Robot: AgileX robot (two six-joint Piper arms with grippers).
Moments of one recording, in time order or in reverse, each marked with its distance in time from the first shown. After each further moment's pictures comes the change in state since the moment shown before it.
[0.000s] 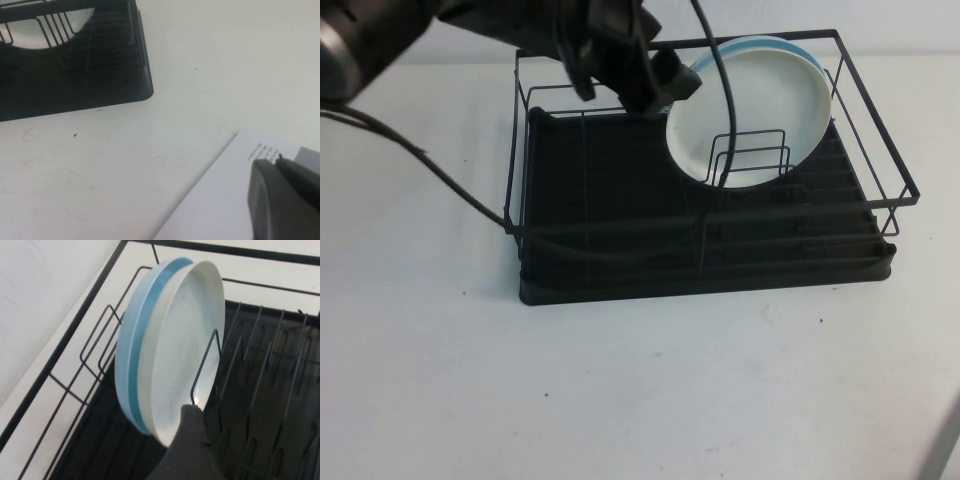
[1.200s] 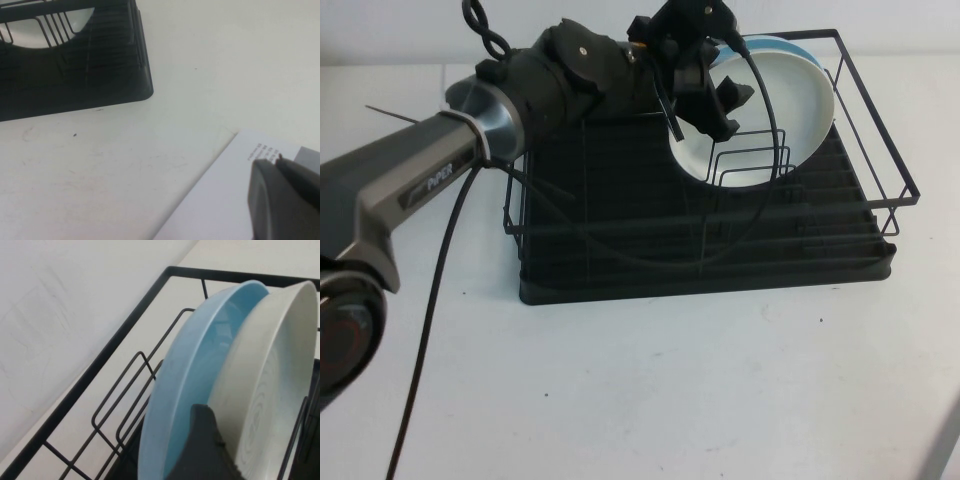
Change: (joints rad) right arm 0.000 0.000 0.000 0.000 0.000 0.000; left arm -0.052 0.327 -0.052 -0.430 -0.438 0.395
